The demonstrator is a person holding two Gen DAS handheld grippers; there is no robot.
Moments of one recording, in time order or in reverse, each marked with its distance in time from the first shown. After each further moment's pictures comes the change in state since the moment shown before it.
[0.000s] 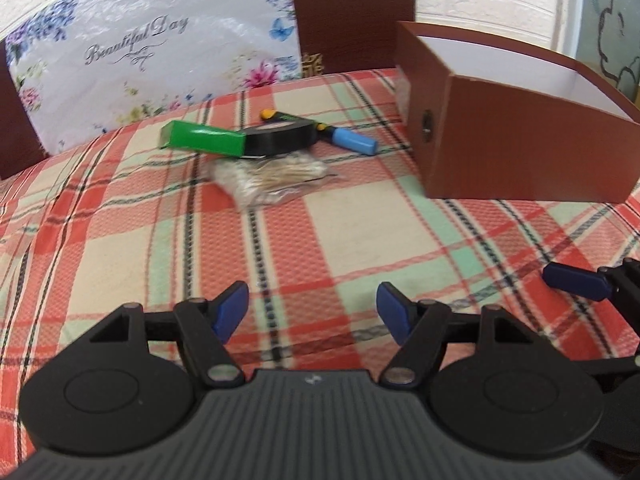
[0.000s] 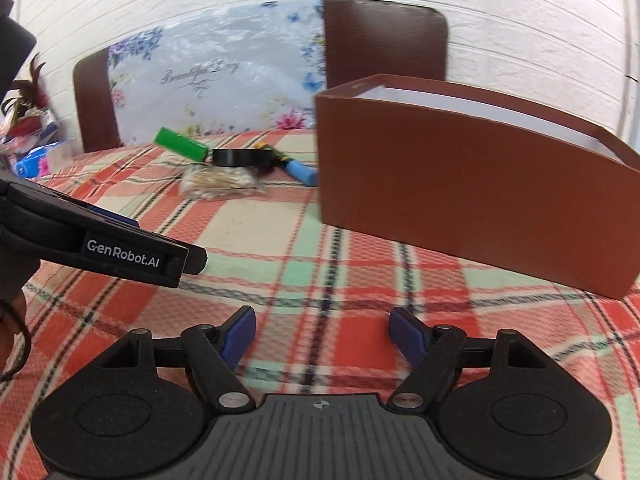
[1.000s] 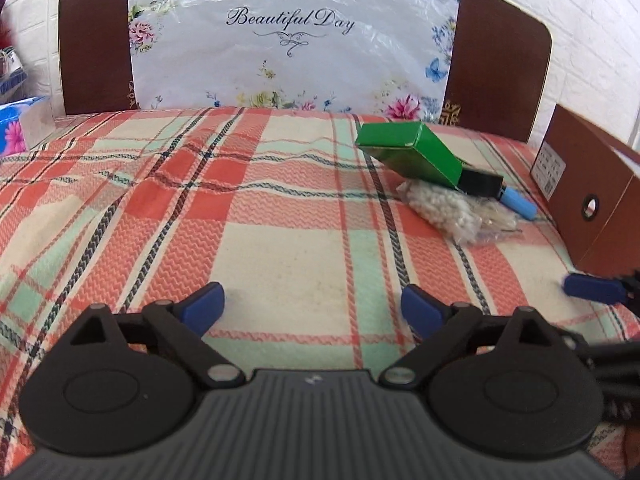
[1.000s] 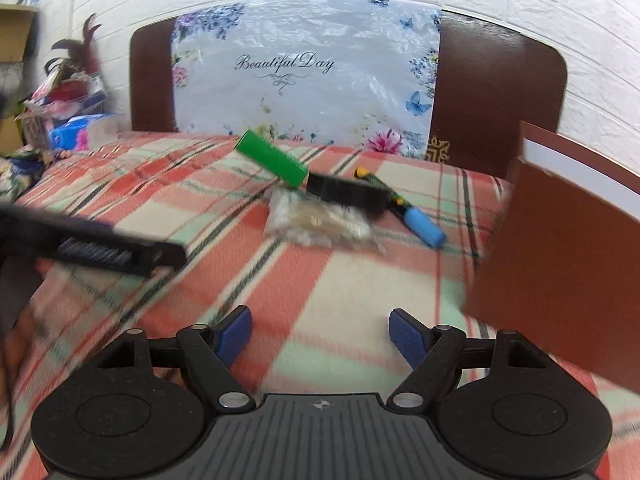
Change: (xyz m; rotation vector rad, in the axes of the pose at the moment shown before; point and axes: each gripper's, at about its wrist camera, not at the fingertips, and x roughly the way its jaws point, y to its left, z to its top) left arm 0.024 0.126 -0.025 -0.260 -0.137 0.050; right arm 0.067 0.079 0.050 -0.147 -0.022 0.087
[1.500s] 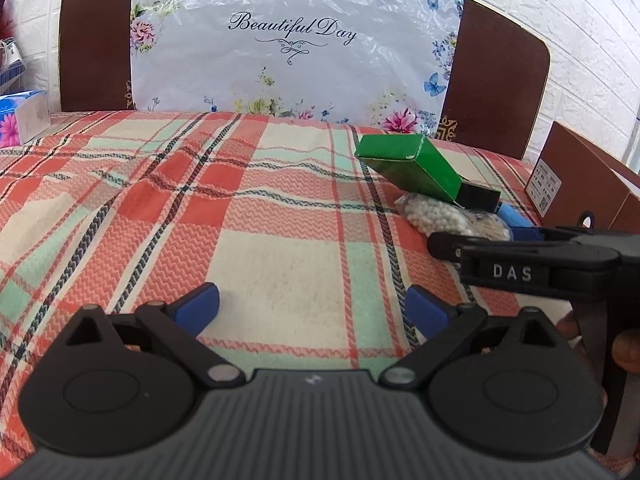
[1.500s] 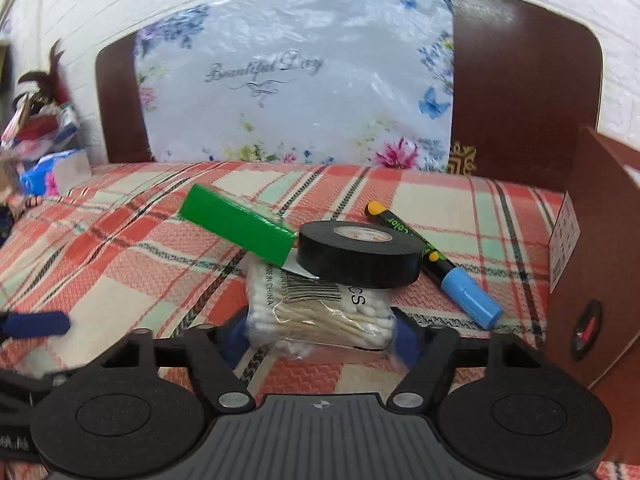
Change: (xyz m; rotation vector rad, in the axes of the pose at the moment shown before) left arm 0.004 0.004 0.000 -0.032 -0.029 -0.035; right arm 0.066 -0.008 0.040 0.062 -0.001 0.042
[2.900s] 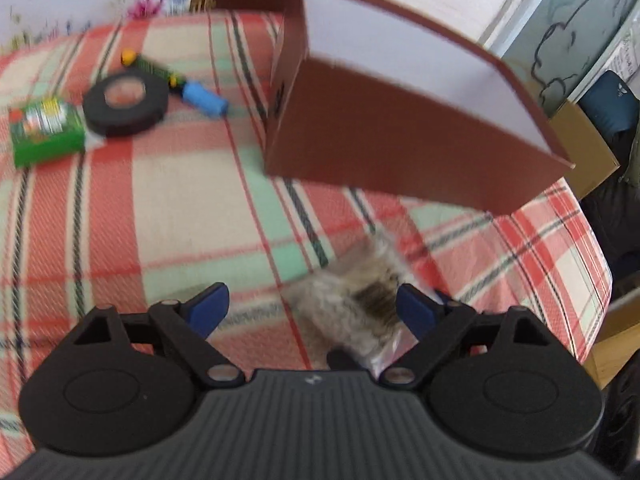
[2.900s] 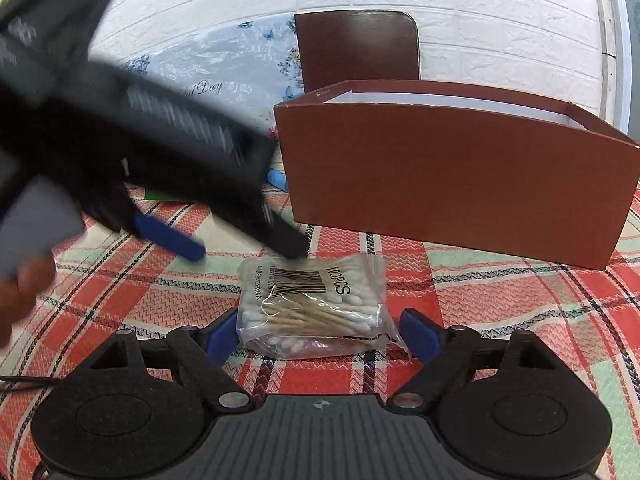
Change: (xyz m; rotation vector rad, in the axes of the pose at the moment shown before) left arm -0.012 -0.188 -0.005 0.125 0.488 -0.372; right arm -0.176 -0.083 -0.114 0.167 -0.034 -0.124
